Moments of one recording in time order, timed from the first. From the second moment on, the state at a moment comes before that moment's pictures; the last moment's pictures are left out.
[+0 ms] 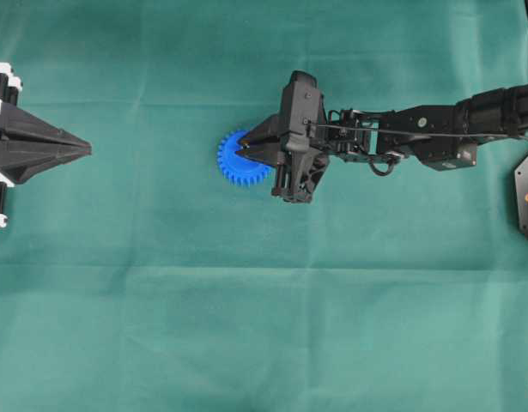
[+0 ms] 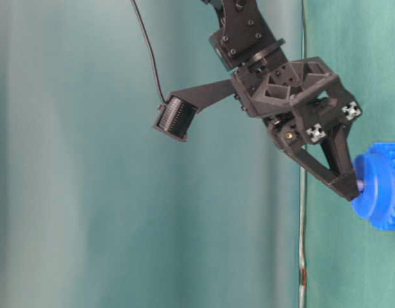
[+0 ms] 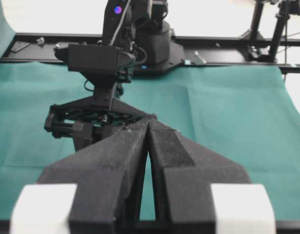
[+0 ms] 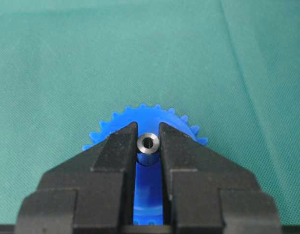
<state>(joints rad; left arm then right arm) 0.00 -0.96 1.16 0.01 -0.18 -0.02 -0.12 0.25 0.65 0.02 -0.39 -0.01</state>
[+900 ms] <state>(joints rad) 0.00 -0.96 1.16 0.01 -0.18 -0.02 -0.12 0.26 0.65 0.02 -0.39 -0.01</state>
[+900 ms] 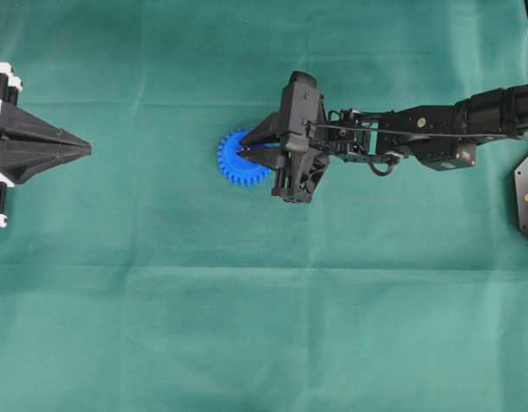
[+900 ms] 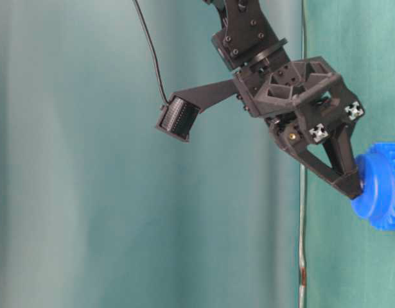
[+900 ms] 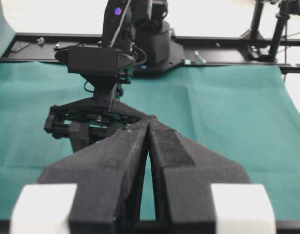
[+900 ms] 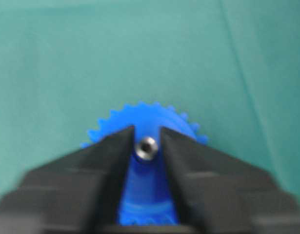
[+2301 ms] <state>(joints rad) 0.00 -0.96 1.16 0.01 -0.18 -0.02 -0.12 -0.04 0.81 0.02 -0.33 -0.01</state>
